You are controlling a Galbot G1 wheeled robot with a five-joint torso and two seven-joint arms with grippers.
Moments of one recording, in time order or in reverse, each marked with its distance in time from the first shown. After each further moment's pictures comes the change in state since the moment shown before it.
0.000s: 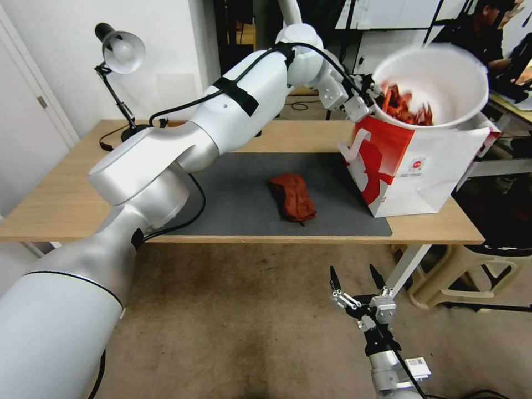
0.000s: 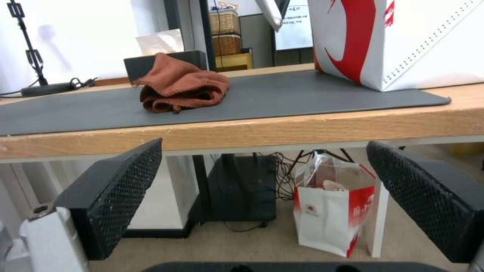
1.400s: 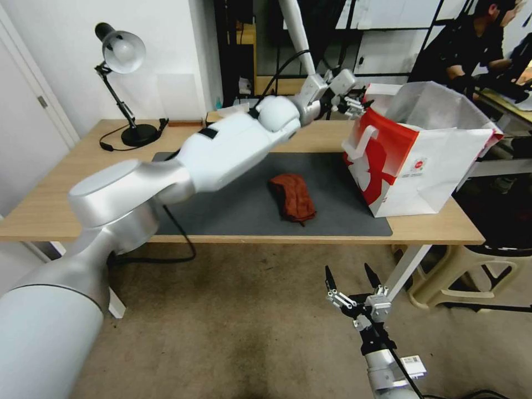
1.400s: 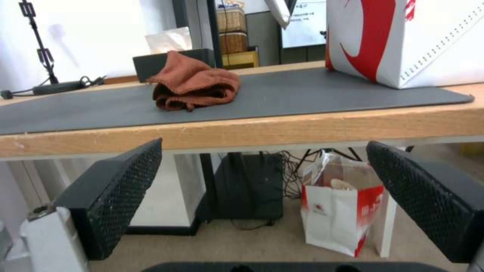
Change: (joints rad) left arm 0.199 0.204 0.223 -0.286 -1.657 0.721 -0.677; right arm 0.002 -0.002 -0.016 0.005 -0.003 -0.011 -0.004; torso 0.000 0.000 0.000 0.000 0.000
